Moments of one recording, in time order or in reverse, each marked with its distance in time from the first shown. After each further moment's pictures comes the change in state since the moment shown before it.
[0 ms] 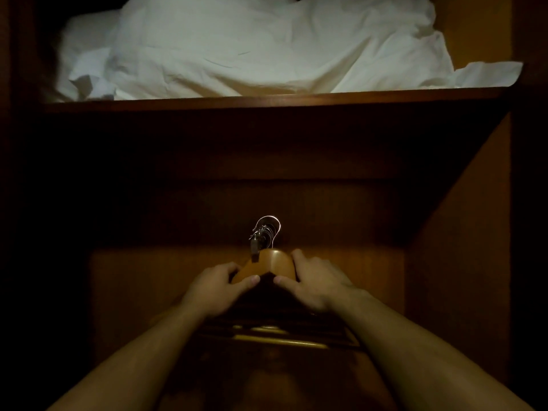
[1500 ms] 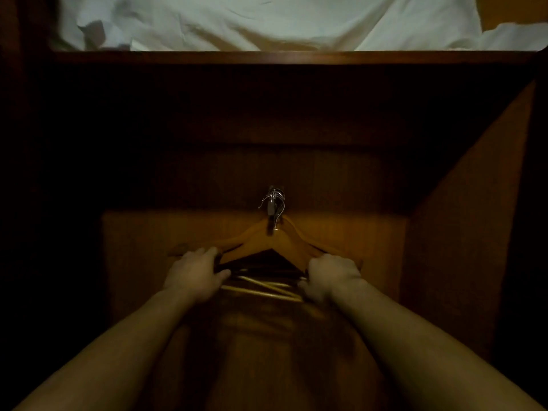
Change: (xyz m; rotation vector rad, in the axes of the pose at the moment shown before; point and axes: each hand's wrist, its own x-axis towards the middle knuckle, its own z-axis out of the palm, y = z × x) left_hand -0.035 -0.066 0.000 0.409 -0.002 -0.087; right_hand -0.035 -0.022 0.039 -0.303 -0.226 0.184
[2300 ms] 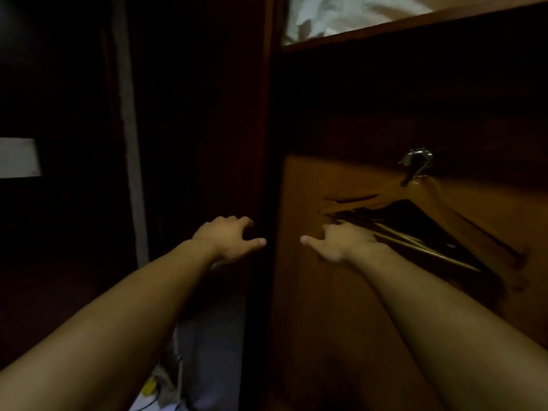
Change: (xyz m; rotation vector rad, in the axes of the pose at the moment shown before) left_hand -0.282 -0.029 -0.101 0.196 -0.096 -0.545; right_hand -0.129 -0.115 -0.016 0.212 -0.106 -0.628
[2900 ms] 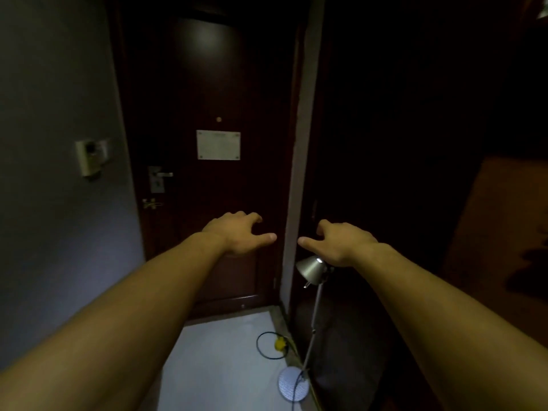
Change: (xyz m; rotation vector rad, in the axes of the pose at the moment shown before) left_hand -0.221 -0.274 -0.074 0.074 -0.013 -0.481; right_hand -0.059 -0.340 0.050 0.147 -0.015 -0.516
